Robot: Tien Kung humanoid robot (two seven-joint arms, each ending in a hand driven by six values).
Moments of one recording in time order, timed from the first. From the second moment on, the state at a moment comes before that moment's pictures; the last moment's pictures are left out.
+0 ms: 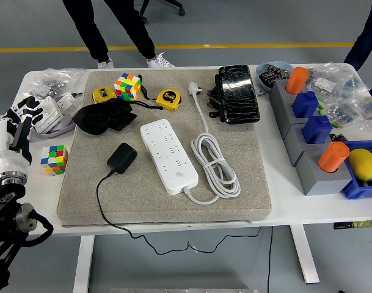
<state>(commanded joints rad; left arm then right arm) -0.19 0.30 -1.15 -1.14 0.63 0.41 -0.47 0.07 -0.25 0.53 0.35 -0.27 -0.12 0.07</state>
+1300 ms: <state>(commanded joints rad) -0.10 0.34 -1.12 -1.13 0.63 0.41 -0.46 0.03 -0.21 0.45 0.32 -0.19 -0.12 0.05</state>
